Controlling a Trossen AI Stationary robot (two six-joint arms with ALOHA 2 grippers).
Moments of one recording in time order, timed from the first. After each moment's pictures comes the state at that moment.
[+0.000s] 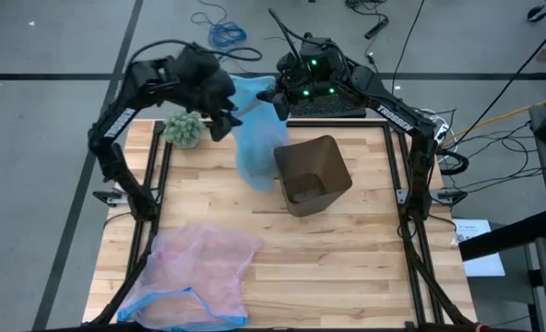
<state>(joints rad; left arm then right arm) 0.49 1.66 2.32 -1.48 0.19 0.10 -0.45 1.91 2.32 -0.77 -0.33 0.25</state>
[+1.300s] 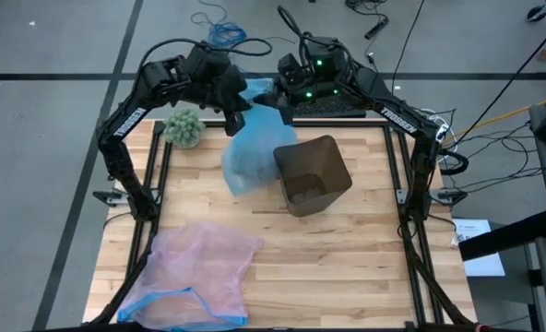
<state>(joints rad) 0.49 1.69 2.32 -1.35 0.11 0.14 -0.42 1.88 2.32 -0.70 -0.43 0.22</state>
